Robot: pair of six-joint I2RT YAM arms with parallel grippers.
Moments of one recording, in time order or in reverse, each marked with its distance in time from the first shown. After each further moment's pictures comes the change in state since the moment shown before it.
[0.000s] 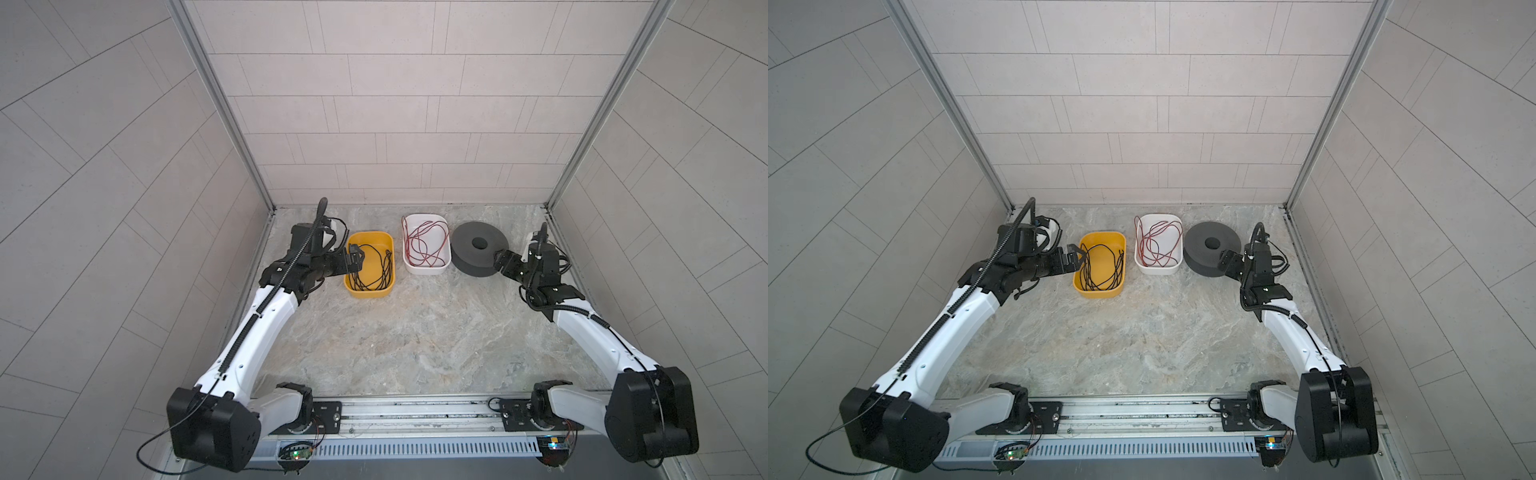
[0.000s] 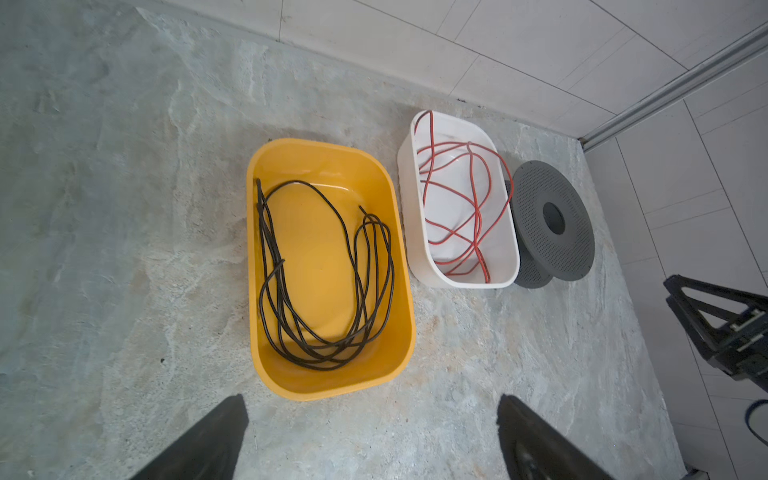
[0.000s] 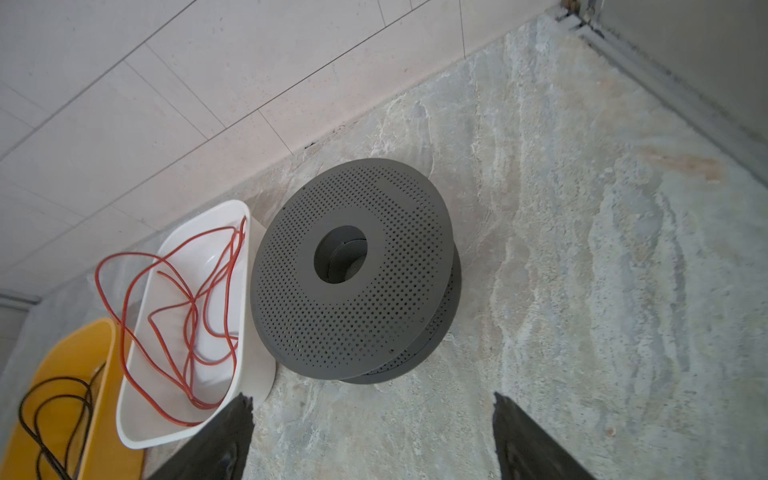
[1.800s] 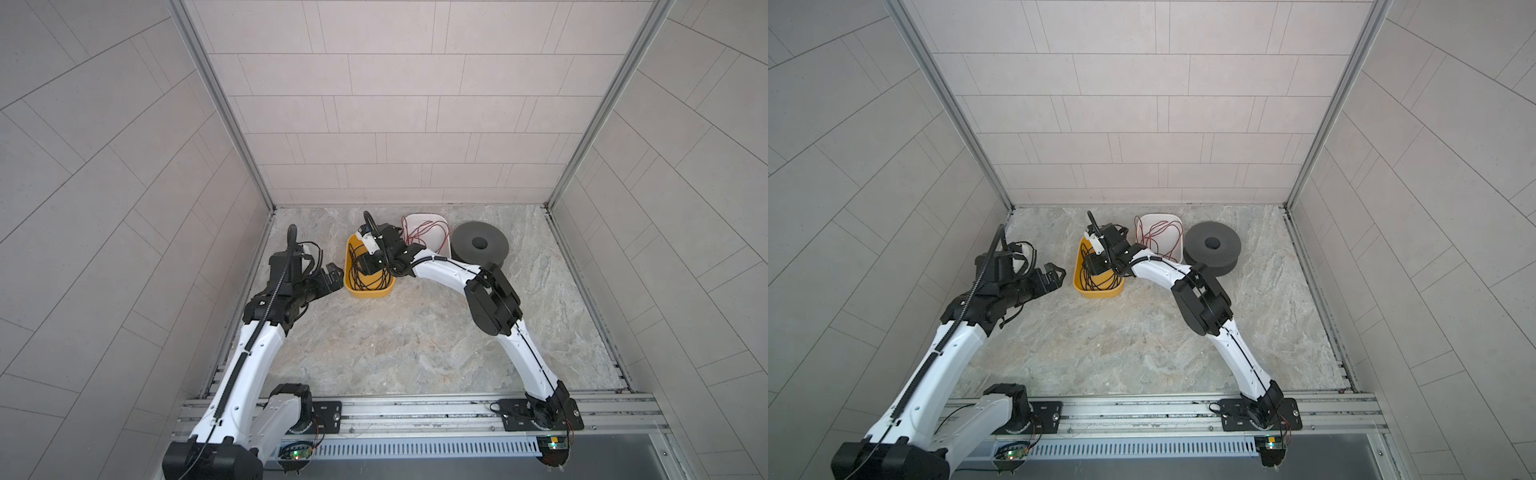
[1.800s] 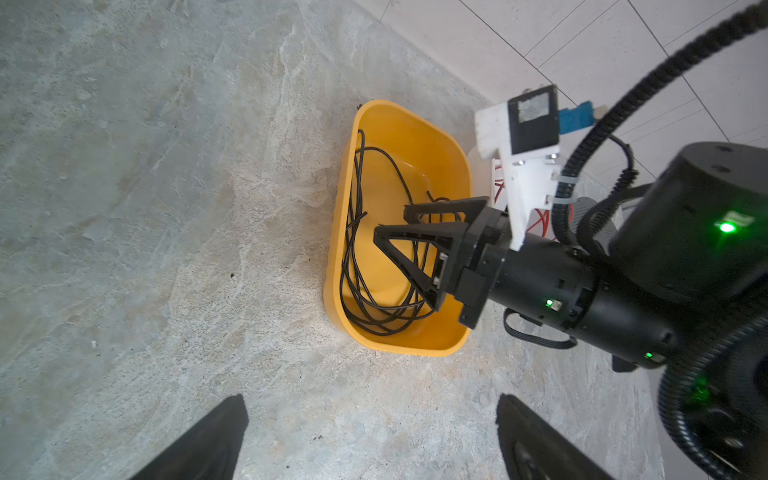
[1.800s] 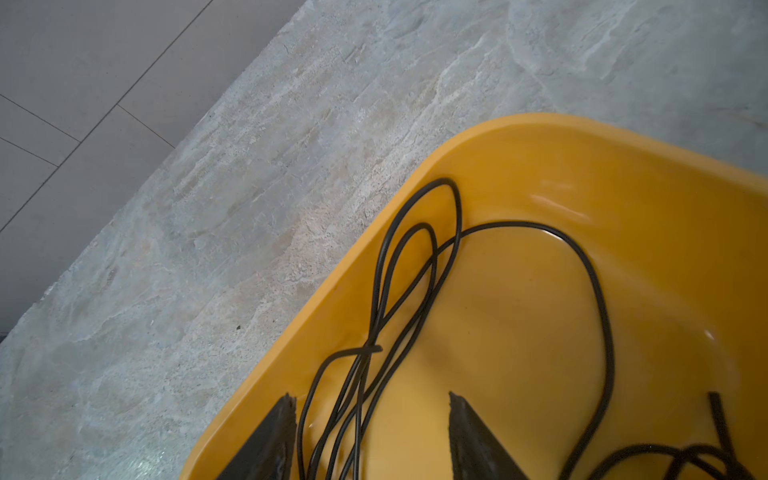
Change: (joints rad) left arm 0.158 -0.212 -0.244 0.020 0.000 -0.108; right arm 0.718 1.209 1.270 -0.184 -0.206 -0.298
